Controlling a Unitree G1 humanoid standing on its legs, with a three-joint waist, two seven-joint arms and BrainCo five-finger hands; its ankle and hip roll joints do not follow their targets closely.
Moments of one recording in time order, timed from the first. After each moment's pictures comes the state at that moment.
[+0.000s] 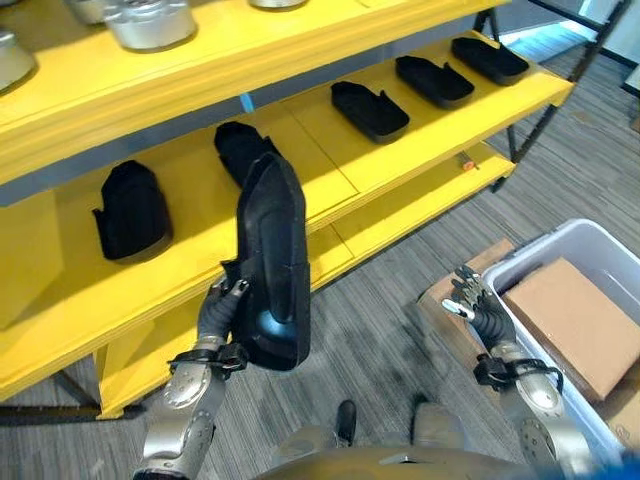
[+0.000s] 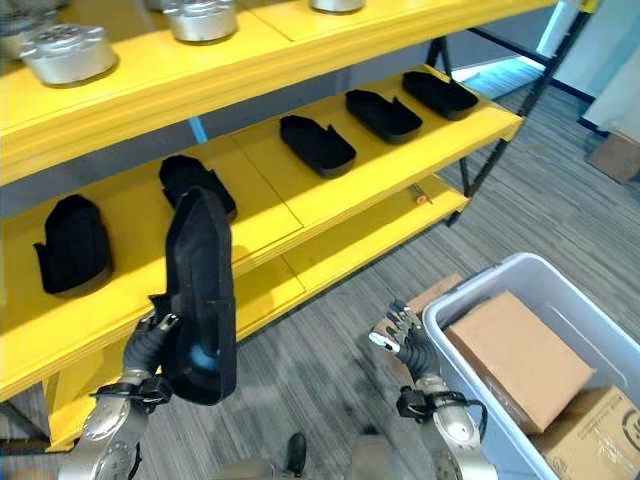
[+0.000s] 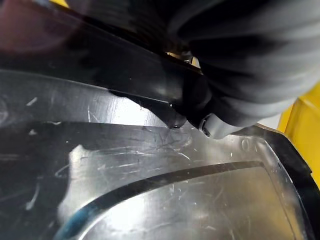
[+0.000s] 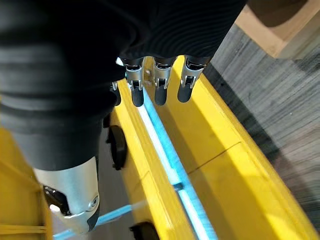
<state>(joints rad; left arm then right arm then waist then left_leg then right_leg) 0.26 0.36 -0.06 -0.03 -0.52 -0.09 0.06 0.32 -0.29 0.08 -0.02 0.47 -0.06 0.07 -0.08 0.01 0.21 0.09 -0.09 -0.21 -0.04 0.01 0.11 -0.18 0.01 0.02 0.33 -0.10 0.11</state>
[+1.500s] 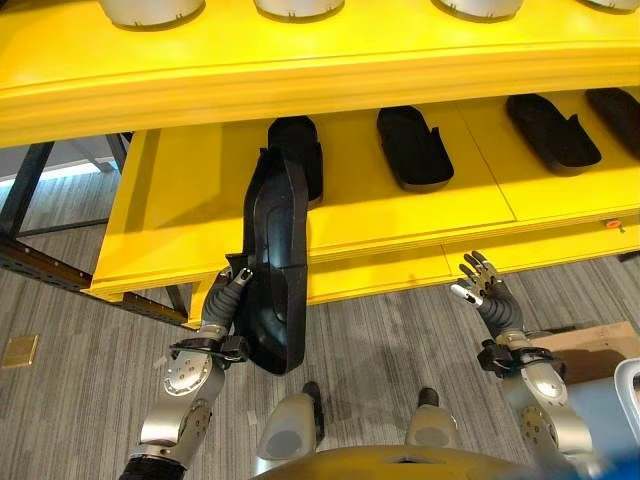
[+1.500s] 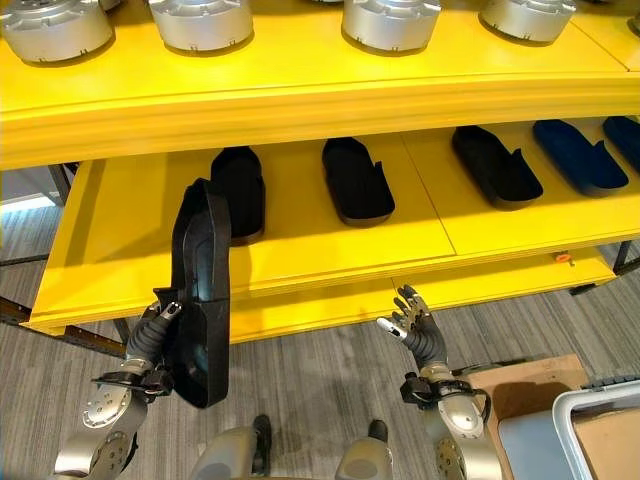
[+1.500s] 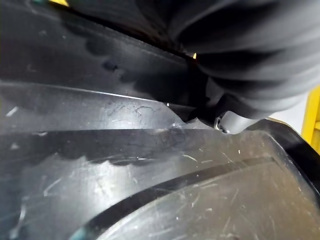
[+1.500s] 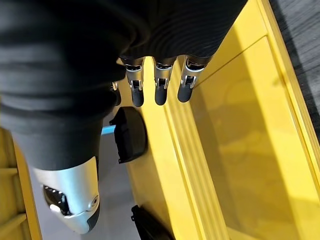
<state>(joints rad) 0.20 0.43 -0.08 -0.03 -0.54 -0.09 0.05 0.23 -0.28 0.08 -0.04 0.51 -0.06 0.04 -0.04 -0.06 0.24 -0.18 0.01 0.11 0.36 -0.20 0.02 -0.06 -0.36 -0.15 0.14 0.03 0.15</state>
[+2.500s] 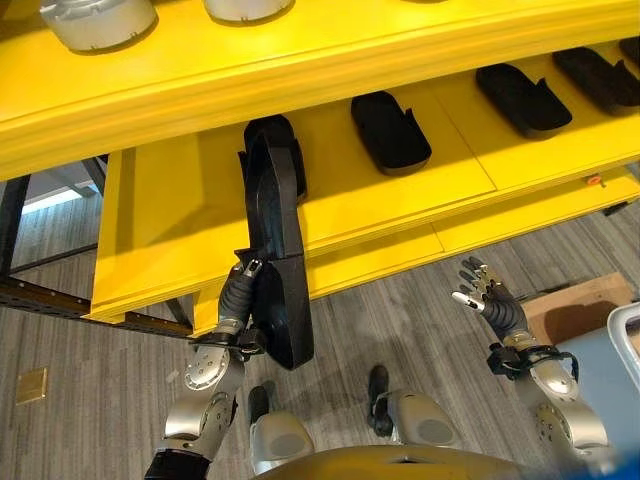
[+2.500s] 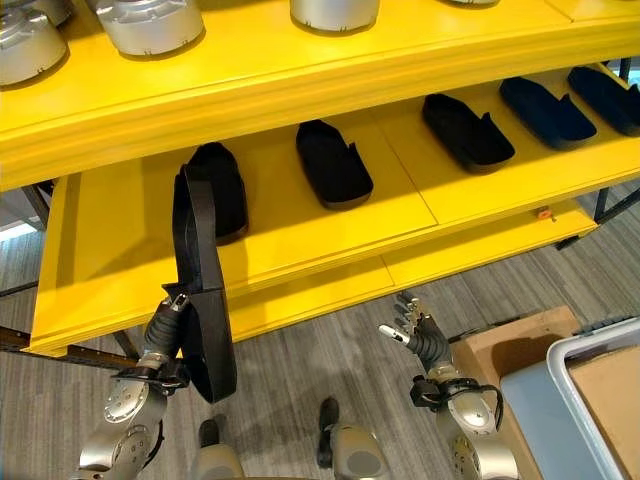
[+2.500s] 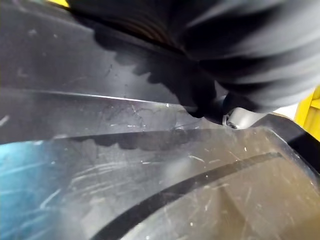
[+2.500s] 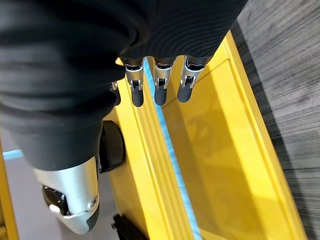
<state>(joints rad) 0.15 0.31 -0.10 -0.05 -0.54 -0.10 0.05 0.20 -0.41 0.06 0.02 0.53 -0.06 0.06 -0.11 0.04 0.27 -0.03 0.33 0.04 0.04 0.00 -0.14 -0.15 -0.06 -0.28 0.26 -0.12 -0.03</state>
